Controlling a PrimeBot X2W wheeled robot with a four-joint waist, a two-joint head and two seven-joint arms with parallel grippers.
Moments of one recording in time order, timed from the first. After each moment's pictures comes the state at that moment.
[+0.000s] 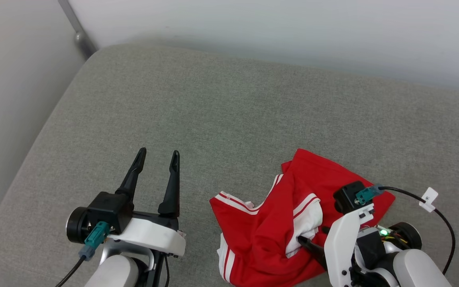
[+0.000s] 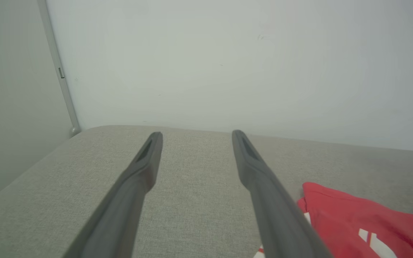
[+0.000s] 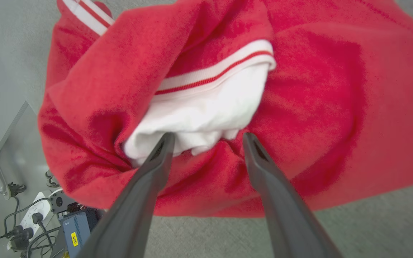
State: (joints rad) left arm -0.20 0.31 -0.45 0.02 -0.48 0.21 -0.26; right arm -0.16 -0.16 0.28 0.07 0.38 0.13 0.79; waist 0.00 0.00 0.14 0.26
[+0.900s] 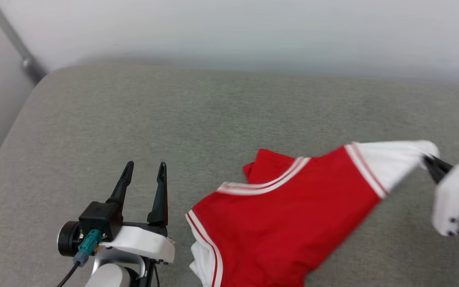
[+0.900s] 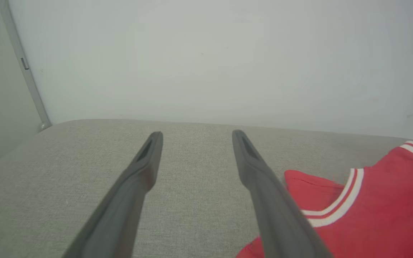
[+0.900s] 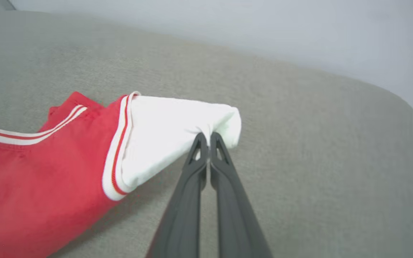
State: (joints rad) left arm -0.15 0.26 -0.36 0.09 -0.42 0.16 -0.26; right arm -0.24 -0.32 -0.03 -0.10 0.30 0.13 0.71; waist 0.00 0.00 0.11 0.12
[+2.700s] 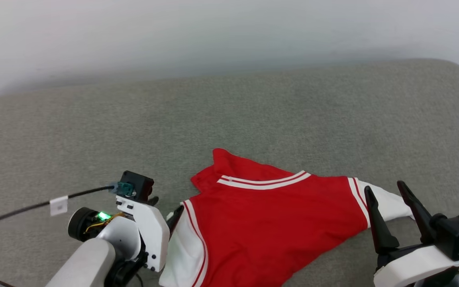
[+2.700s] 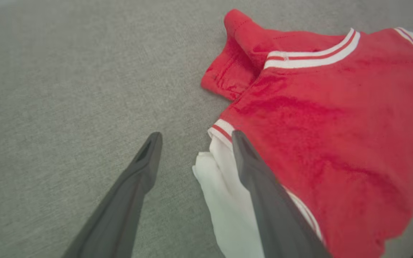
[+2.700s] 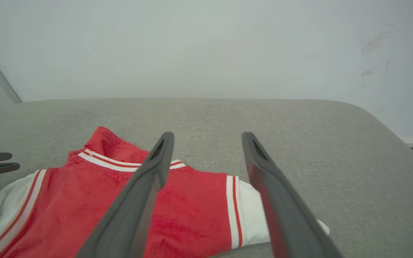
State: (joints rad) left arm -0.32 0.41 -0.51 0.22 -0.56 -0.02 0.36; right arm 0.10 -0.06 0.01 -0.21 0.11 0.13 0.06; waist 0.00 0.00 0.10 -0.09
